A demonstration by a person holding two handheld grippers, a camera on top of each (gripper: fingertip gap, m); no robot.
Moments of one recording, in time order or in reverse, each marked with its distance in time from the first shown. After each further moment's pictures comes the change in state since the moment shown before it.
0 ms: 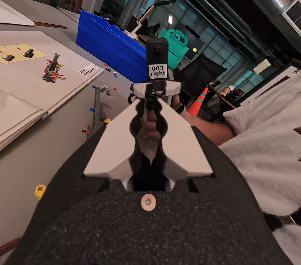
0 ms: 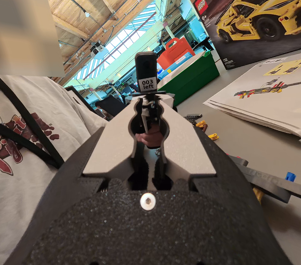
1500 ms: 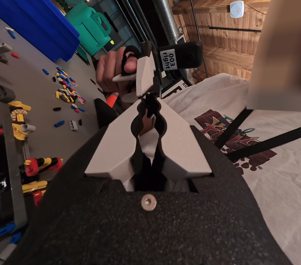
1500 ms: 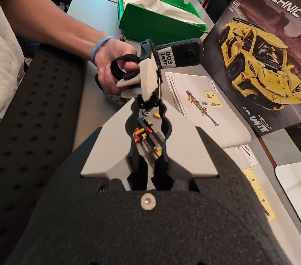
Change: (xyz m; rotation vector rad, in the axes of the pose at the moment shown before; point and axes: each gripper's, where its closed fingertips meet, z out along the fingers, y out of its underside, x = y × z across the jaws) left arm 0.048 0.005 -0.015 -0.052 0.523 -0.425; right arm -0.020 0.026 0.003 -0.645 0.250 -0.973
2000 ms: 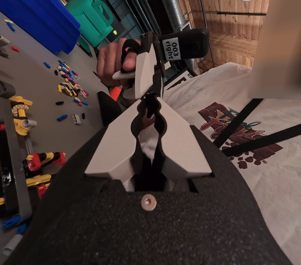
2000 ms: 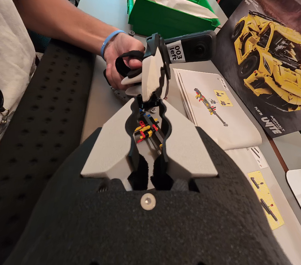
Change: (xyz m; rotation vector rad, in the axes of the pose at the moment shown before) left arm -0.002 0.010 0.001 -0.064 -0.026 0.027; right arm -0.009 0.004 0.001 -0.027 -0.062 0.000
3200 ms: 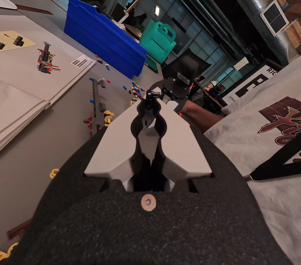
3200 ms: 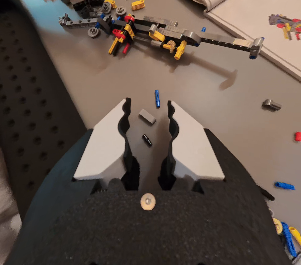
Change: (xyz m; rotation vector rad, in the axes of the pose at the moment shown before) left arm -0.035 -0.031 -0.034 0.058 -0.425 0.312; right arm -0.028 0.144 -0.048 -0.284 0.208 0.621
